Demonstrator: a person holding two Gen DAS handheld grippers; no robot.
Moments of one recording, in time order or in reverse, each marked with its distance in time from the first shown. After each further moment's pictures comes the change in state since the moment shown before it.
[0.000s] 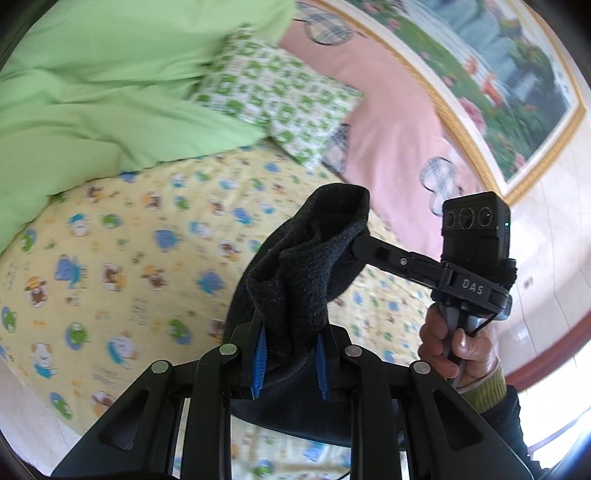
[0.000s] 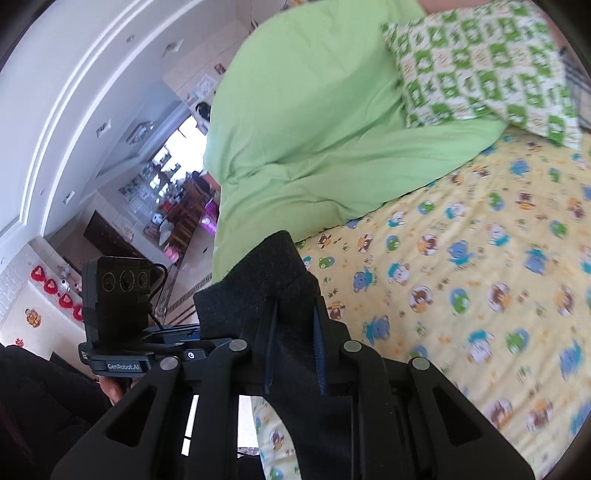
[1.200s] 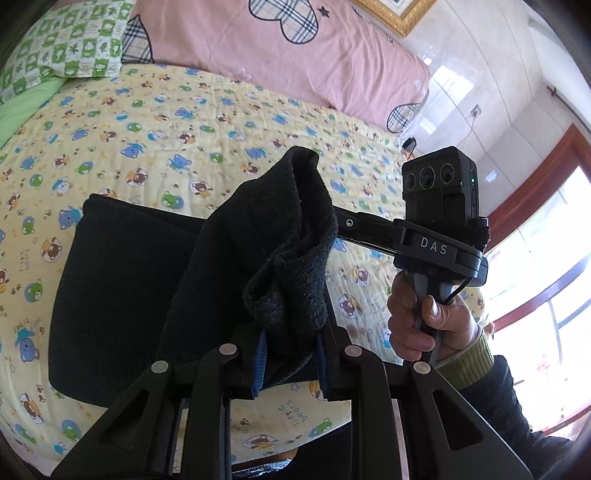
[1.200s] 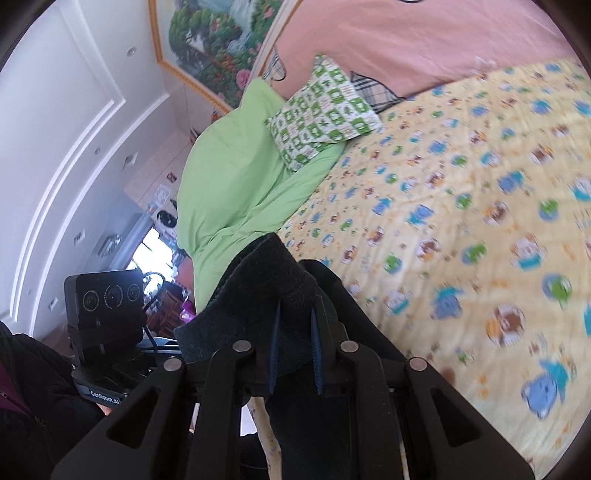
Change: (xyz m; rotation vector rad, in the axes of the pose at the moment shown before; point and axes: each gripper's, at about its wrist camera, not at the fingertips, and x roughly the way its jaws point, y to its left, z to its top) left arm 0.111 -0.206 -0.159 0.440 0.393 -0.138; right arm -0.207 -0.057 -0.230 0.279 -0.396 -0.116
